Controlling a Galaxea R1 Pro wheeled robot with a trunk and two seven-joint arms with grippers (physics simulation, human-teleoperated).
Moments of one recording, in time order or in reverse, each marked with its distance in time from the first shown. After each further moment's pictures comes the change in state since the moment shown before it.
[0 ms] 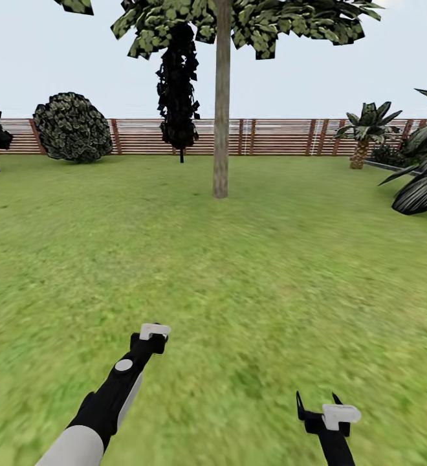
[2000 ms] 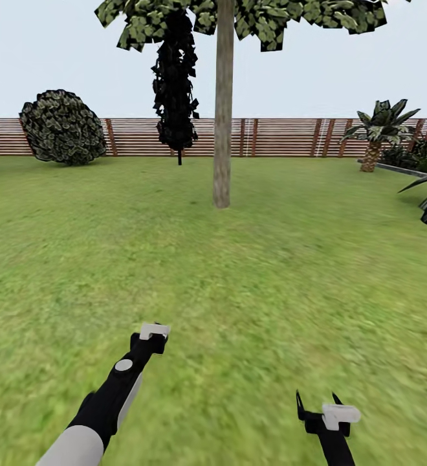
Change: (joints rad) left arm 0.000 0.000 0.000 0.000 0.000 0.000 0.000; right arm 0.000 0.000 0.000 0.001 0.000 -0.001 0.000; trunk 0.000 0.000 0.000
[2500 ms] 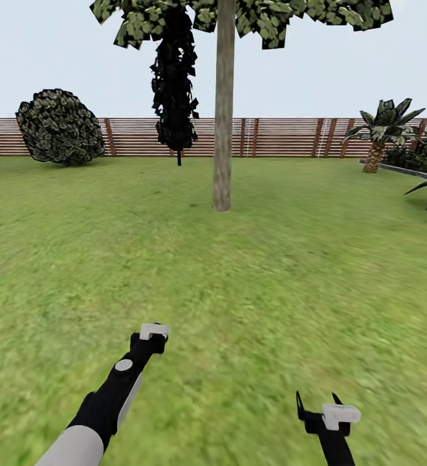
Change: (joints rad) left arm 0.000 0.000 0.000 0.000 0.000 0.000 0.000; right arm 0.000 0.000 0.000 0.000 0.000 0.000 0.000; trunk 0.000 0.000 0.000
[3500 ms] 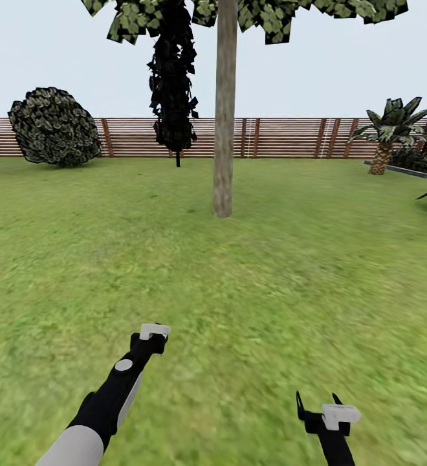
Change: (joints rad) left arm 0.000 0.000 0.000 0.000 0.000 0.000 0.000; right arm 0.000 0.000 0.000 0.000 0.000 0.000 0.000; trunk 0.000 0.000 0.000
